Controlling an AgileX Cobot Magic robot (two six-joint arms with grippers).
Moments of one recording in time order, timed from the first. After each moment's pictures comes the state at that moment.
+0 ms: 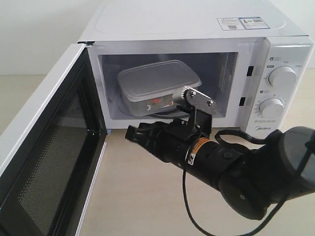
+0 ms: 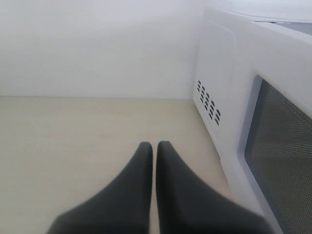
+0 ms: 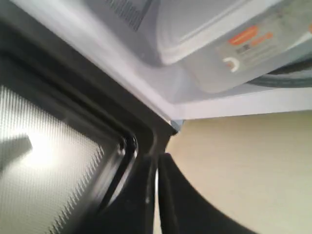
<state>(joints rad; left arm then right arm) 0.06 0.00 0.00 0.09 0.18 -0.14 0.69 1.88 -0.67 0.06 -0.84 0.64</state>
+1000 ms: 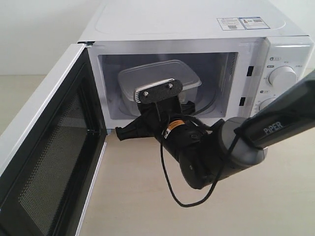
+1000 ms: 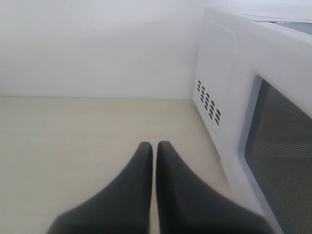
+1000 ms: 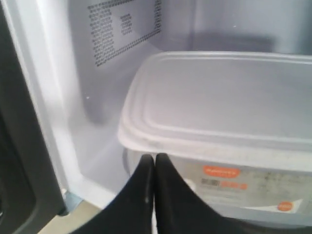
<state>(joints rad) 0.06 0.00 0.00 0.09 0.18 -0.14 0.68 2.10 -0.95 0.34 -0.89 -0.15</state>
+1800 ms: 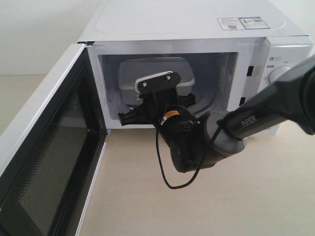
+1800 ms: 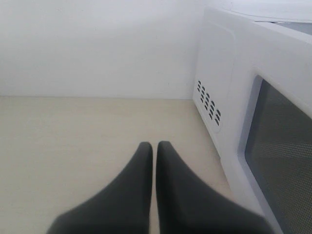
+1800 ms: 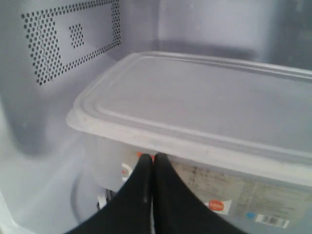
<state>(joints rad) 0.06 0.00 0.00 0.09 0.18 -0.14 0.64 2.19 -1.10 0.44 -0.89 -0.24</state>
